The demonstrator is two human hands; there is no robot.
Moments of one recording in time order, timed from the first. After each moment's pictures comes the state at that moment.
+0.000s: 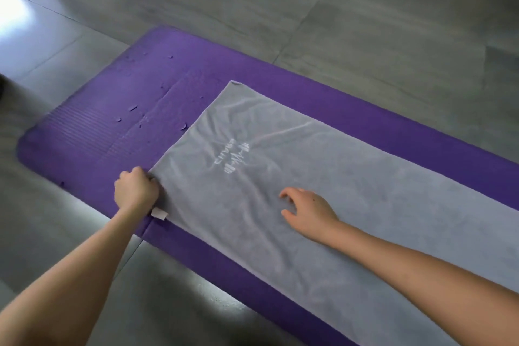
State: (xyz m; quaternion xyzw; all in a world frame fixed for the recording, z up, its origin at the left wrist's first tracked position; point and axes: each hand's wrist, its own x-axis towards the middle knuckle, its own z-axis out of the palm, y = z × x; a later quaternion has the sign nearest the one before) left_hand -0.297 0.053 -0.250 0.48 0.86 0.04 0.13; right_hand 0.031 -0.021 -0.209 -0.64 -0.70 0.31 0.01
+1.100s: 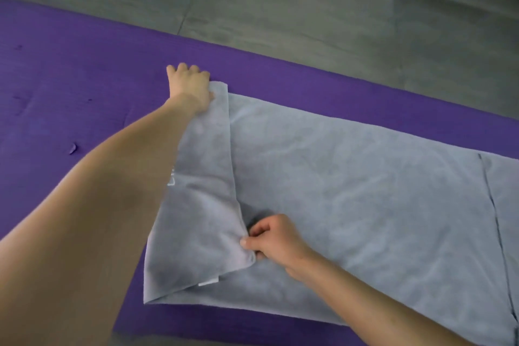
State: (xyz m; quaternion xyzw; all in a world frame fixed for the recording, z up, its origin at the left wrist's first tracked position) left_hand -0.037 0.253 -0.253 0.85 0.52 -0.10 0.00; right_hand 0.021 -0.056 -0.240 -0.76 -0.29 0.55 0.18
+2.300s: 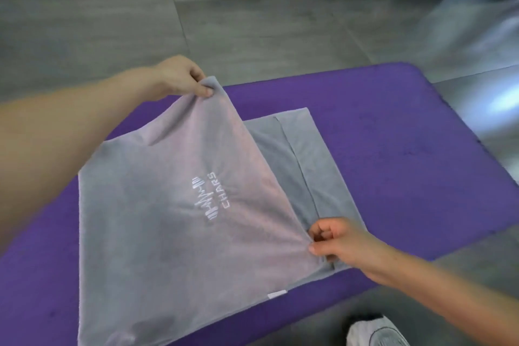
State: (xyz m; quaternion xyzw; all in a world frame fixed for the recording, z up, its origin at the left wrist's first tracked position) left_hand 0.328 0.018 -0.093 0.90 0.27 -0.06 0.35; right_hand 0.331 -0.359 -0.141 -0.78 -0.14 0.51 0.34
